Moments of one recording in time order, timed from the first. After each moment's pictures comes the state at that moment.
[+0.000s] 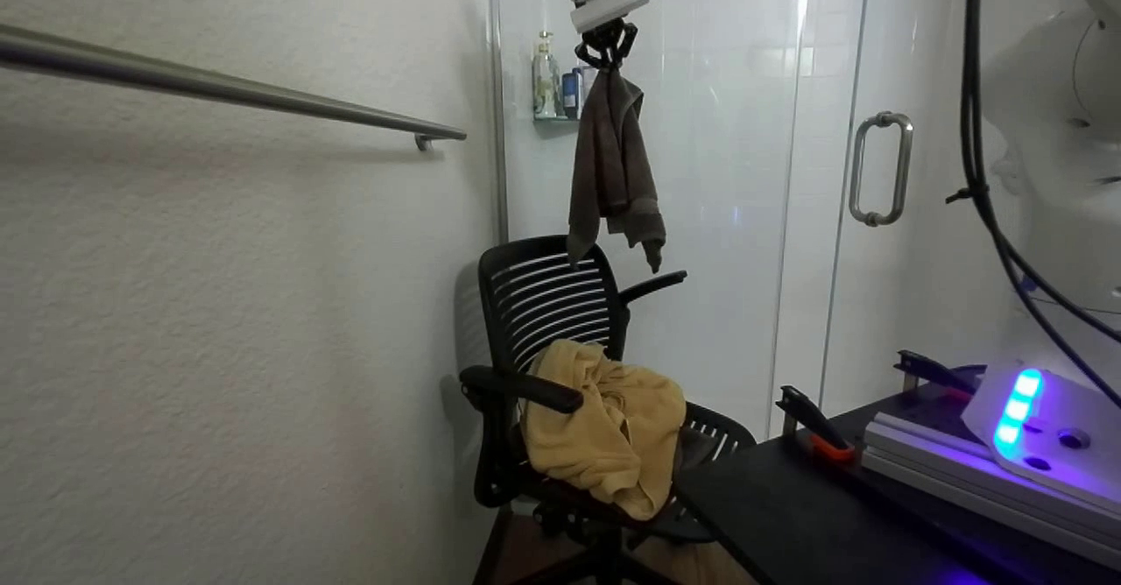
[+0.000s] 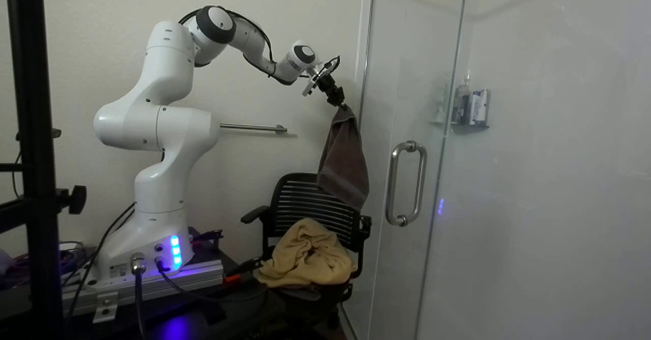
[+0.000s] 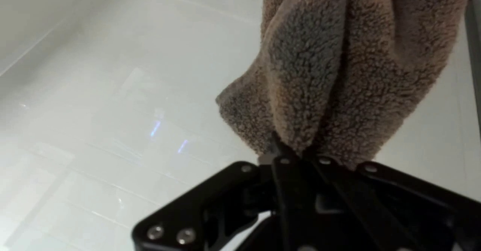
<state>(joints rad) 1.08 0.48 -1.06 -1.45 -0.24 2.09 0.54</state>
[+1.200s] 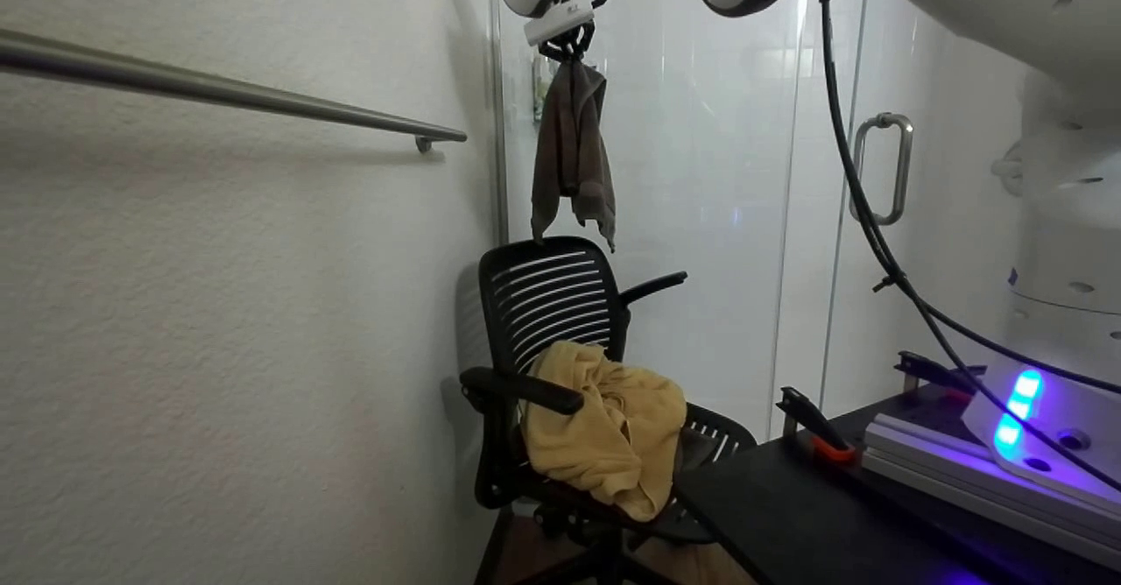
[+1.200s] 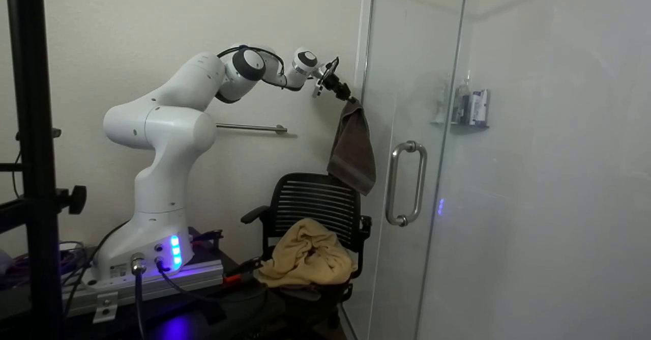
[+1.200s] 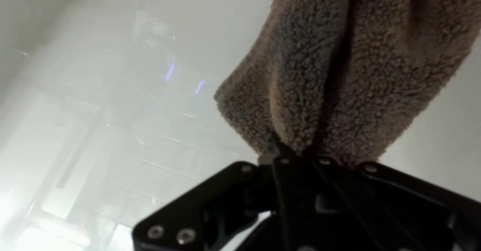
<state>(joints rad) 0.65 0.83 -0.76 -0.74 -0.29 1.92 0.71</state>
